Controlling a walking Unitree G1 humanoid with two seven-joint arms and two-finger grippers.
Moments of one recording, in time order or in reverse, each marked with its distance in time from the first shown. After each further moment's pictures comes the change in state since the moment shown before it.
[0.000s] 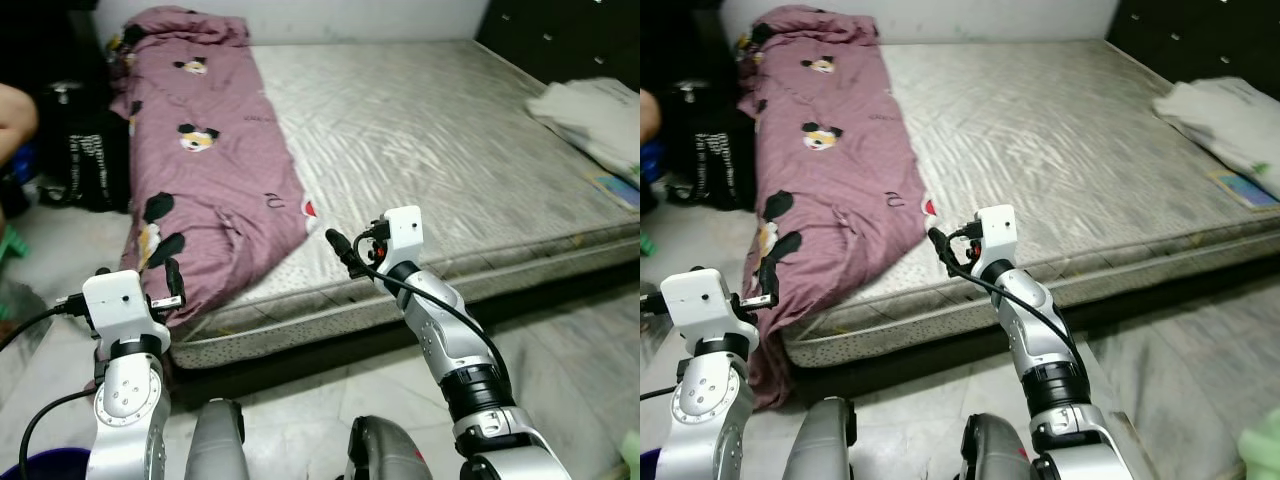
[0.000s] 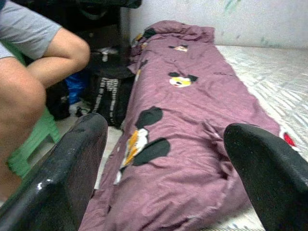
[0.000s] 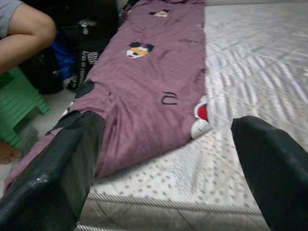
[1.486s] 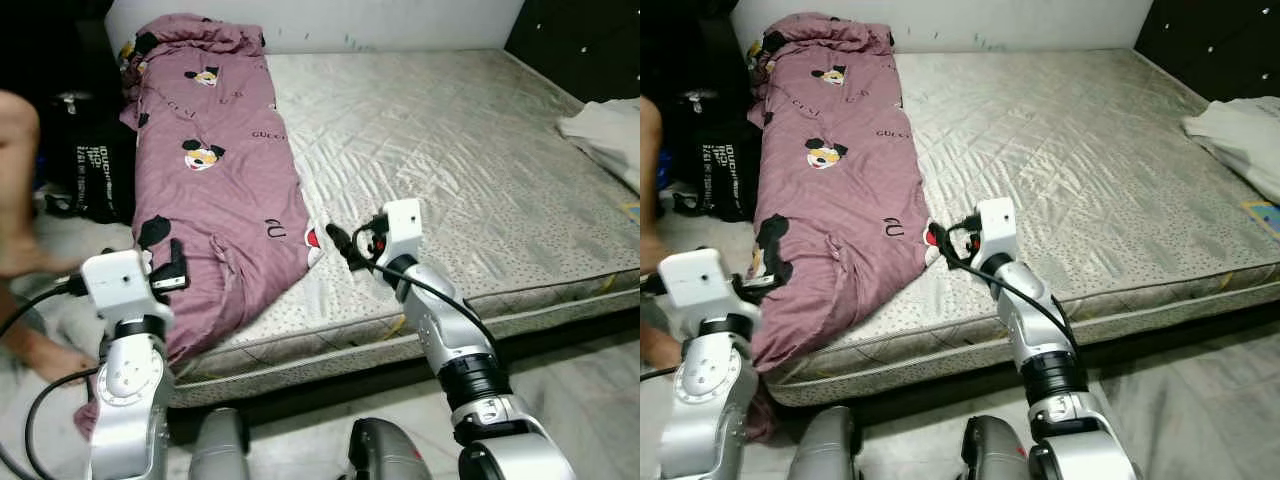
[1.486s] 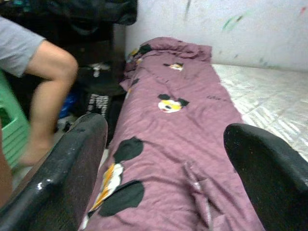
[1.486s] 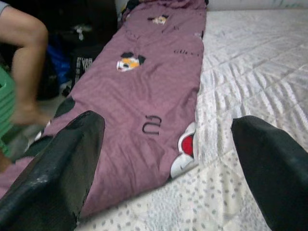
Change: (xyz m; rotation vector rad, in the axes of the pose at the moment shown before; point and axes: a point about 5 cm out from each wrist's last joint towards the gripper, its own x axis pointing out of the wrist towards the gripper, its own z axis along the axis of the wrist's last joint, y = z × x) left arm 0.013 -0.005 0.015 -0.040 -0.046 -0.018; right arm 0.006 -0.002 0.001 -0.009 0.010 -0.006
